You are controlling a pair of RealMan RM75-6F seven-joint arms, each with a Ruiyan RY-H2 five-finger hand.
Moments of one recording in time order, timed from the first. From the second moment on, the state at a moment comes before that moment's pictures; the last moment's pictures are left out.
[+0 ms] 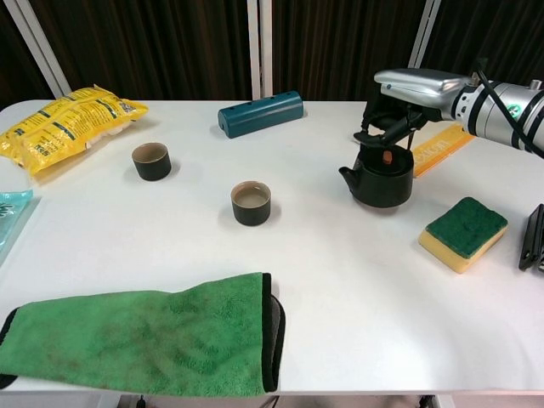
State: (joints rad) left arm -0.10 -1.36 0.03 -1.18 1.58 1.48 -0.23; right arm 0.88 -1.65 0.05 -0.90 -1.51 0.90 0.38
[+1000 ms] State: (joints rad) left arm -0.10 -1.36 0.03 -1.18 1.58 1.48 -0.22; right arm 0.86 -1.71 0.04 -0.80 -1.54 0.93 0.41
